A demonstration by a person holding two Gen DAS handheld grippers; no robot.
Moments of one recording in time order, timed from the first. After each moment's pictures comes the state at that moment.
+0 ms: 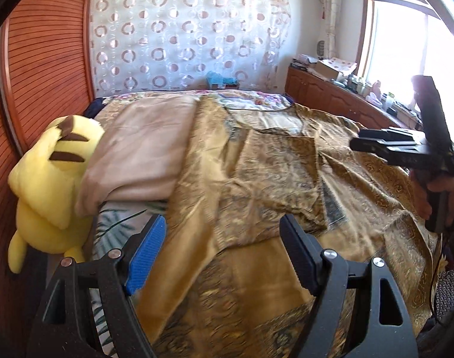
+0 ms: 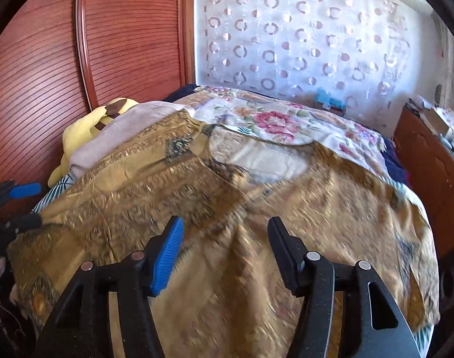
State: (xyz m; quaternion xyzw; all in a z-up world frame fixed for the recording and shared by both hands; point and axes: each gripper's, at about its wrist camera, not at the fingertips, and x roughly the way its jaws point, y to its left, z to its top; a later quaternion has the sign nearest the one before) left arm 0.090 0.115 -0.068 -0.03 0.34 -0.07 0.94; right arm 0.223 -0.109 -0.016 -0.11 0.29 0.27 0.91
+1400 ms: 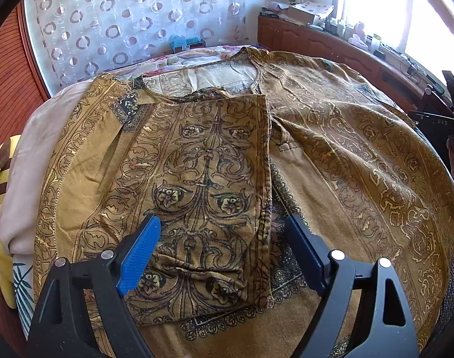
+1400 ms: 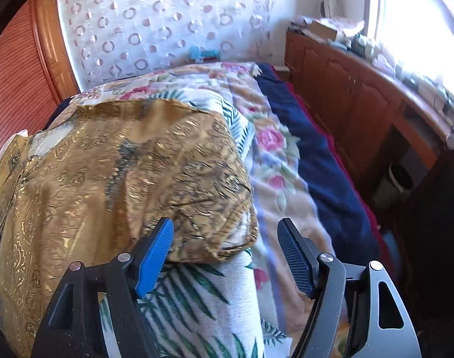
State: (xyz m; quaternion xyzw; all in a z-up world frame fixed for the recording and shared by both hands) left arm 0.171 0.003 -0.099 0.05 0.43 -0.11 0.89; right arm 0.193 -0.368 -0.017 0.01 0.39 0.04 0.92
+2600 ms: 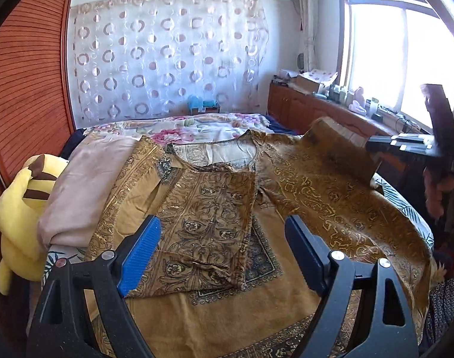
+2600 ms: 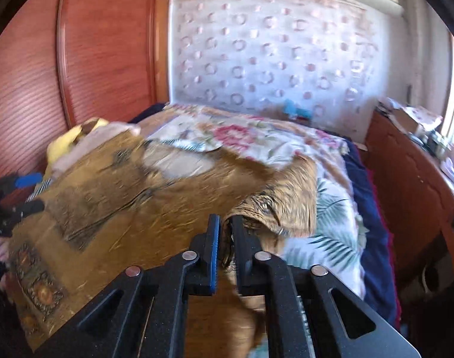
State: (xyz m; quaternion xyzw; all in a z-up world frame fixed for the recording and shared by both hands) left arm 0.093 0.023 -0.034 -0.01 0.28 -0.09 0.96; right arm 0.114 -0.202 0.062 -0.11 0.26 0.23 0.93
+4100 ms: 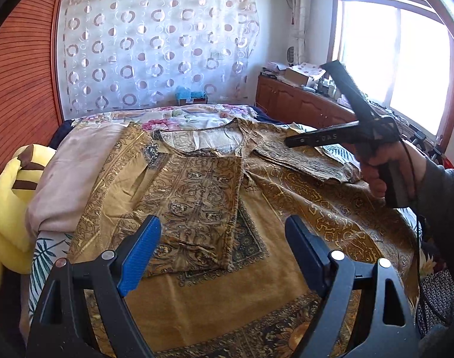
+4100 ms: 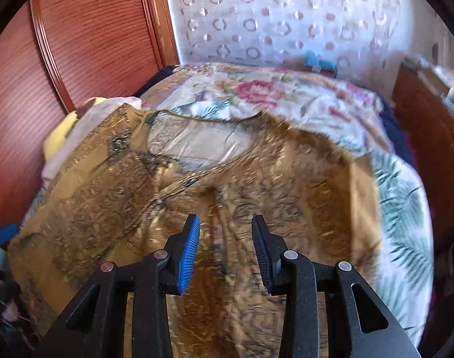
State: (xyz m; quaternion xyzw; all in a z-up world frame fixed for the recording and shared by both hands) left arm 0.086 0.020 -0.042 -0.02 0.30 -0.12 0.95; right arm 0.238 -0.119 0.054 -0.08 0.37 0.25 0.89
